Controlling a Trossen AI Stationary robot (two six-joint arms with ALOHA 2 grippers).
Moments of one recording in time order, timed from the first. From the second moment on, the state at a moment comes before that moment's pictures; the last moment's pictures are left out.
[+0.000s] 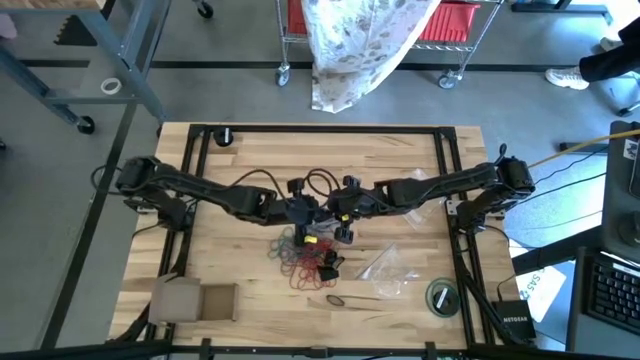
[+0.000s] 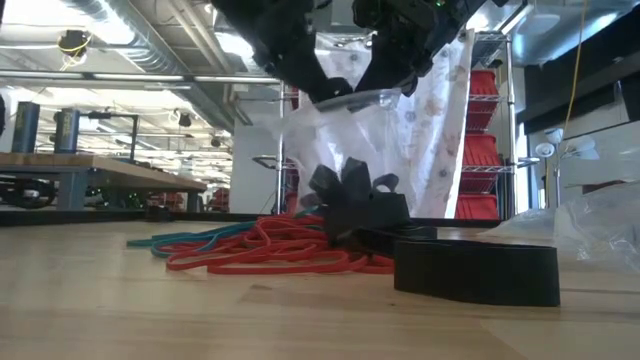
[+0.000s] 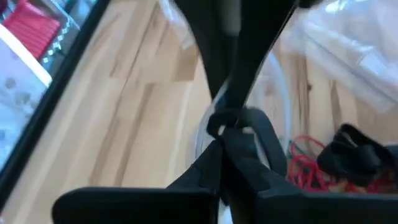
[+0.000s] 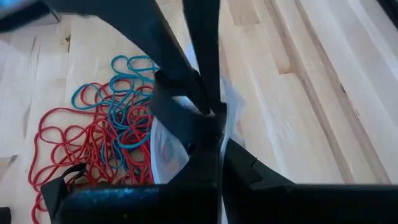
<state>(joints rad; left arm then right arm) -0.14 1.65 1.18 -0.32 -0.43 -0.04 0.10 1.60 1.15 -0.37 0.17 0.18</state>
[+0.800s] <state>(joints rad) -0.09 1.63 1.25 -0.50 -0.39 -0.24 0.10 1.60 1.15 -0.36 0.16 0.18</state>
